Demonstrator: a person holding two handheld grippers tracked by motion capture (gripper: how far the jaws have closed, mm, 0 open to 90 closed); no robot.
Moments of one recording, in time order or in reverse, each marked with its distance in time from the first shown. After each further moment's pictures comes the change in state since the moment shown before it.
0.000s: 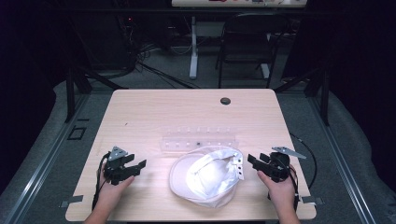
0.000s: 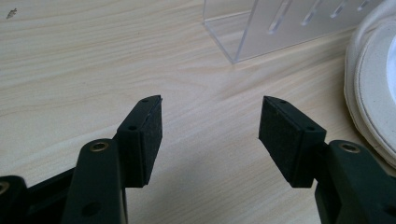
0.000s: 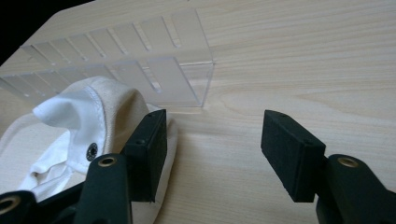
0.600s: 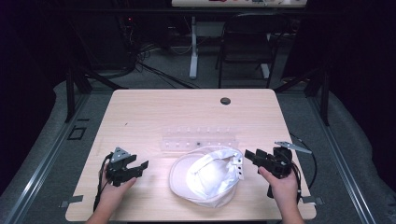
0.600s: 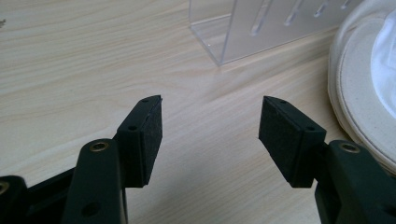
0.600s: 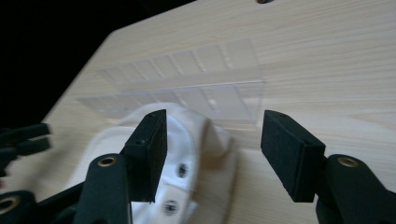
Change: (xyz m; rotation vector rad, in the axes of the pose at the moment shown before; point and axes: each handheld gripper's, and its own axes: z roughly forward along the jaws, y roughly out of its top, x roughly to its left) left arm -0.012 0.001 0.000 -0.006 -0.009 0.039; right arm 0.016 0.024 -0.020 -0.001 0.153 0.055
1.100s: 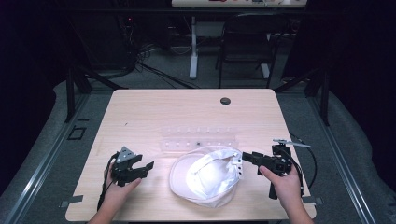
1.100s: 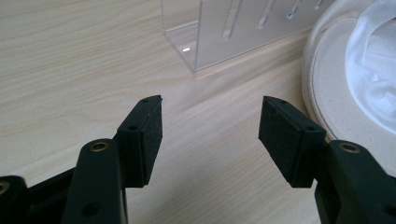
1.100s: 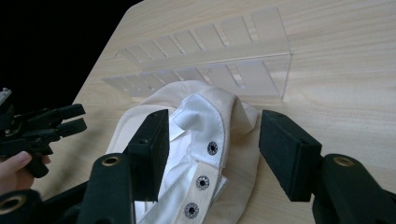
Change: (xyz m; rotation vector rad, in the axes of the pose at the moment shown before) left arm -0.013 0.006 0.005 0.000 -0.034 0.039; right arm 0.007 0.010 -0.004 0.134 0.084 0.066
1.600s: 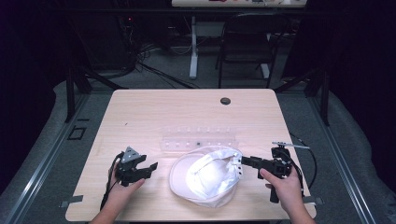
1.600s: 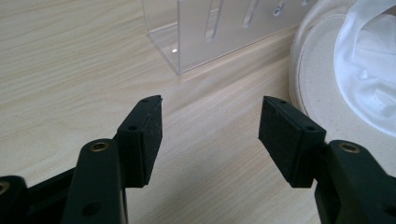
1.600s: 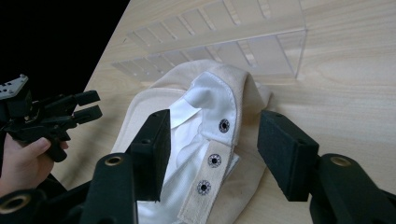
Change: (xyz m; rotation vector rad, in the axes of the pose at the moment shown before) left arm -0.009 0.003 0.006 0.008 -0.017 0.022; right arm 0.000 -0.005 -0.001 0.064 0.040 0.025
